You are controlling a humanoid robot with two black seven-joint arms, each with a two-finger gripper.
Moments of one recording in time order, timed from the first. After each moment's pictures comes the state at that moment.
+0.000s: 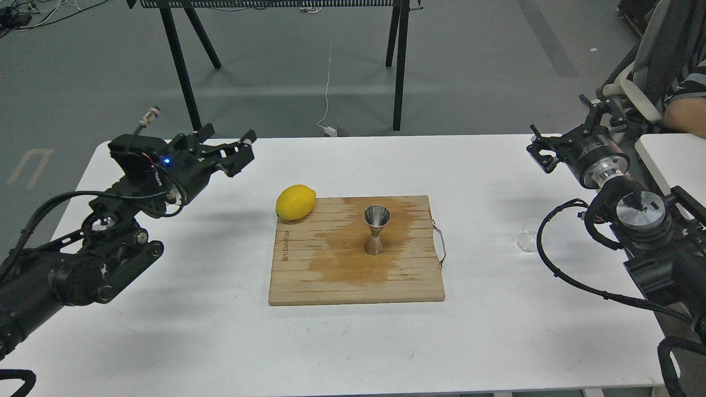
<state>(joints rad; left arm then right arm) -0.64 0.44 -0.71 -0.93 1.84 0.22 -0.17 0.66 -0.33 1.03 0.64 0.19 0.25 0.02</state>
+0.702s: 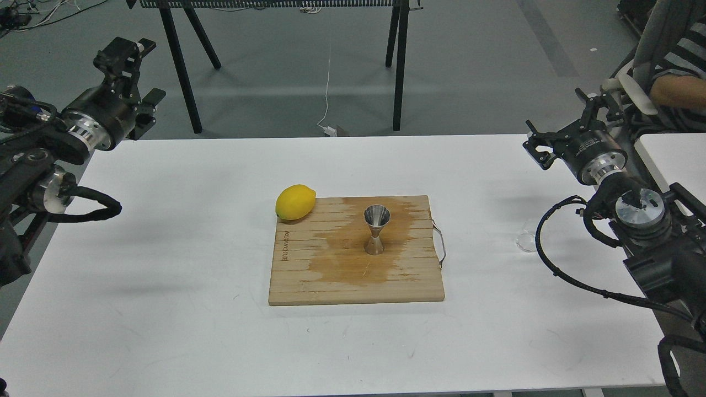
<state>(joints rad) -0.71 0.57 -0.90 -0.86 0.57 -0.30 -0.17 0.67 -0.33 1.01 0.65 0.18 0.28 0.01</state>
